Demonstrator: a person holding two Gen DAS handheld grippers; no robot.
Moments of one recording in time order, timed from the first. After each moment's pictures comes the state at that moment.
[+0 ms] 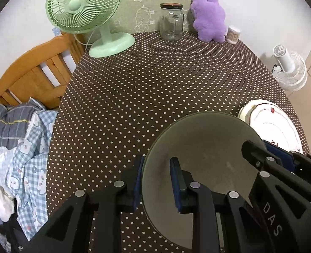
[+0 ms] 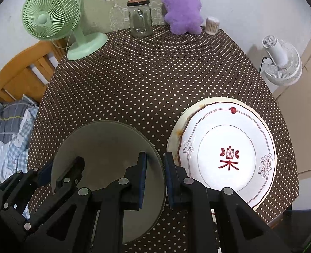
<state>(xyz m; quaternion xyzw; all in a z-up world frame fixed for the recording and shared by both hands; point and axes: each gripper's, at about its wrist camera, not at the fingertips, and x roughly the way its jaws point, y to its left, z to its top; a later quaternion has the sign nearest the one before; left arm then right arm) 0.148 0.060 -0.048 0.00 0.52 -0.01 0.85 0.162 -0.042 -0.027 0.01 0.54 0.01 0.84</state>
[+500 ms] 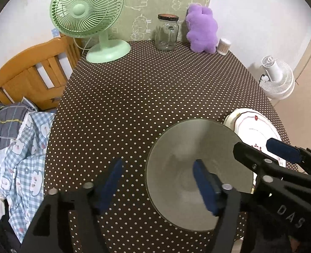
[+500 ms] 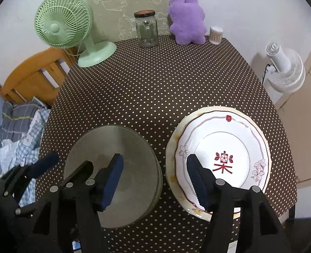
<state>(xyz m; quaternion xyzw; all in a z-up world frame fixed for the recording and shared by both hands) 0.134 0.072 -0.026 -0.03 0.50 -0.05 0.86 0.149 -0.058 -0.001 0.01 0.52 0.05 0.85</state>
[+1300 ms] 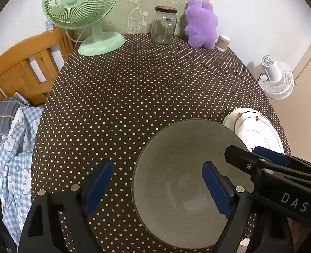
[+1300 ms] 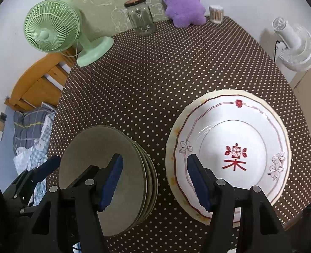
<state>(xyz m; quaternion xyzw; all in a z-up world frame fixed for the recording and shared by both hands) 0.153 0.065 -0.046 -0.04 0.52 -0.05 0.85 0.174 -0.078 -0.032 0.09 0.56 0.08 0.82</state>
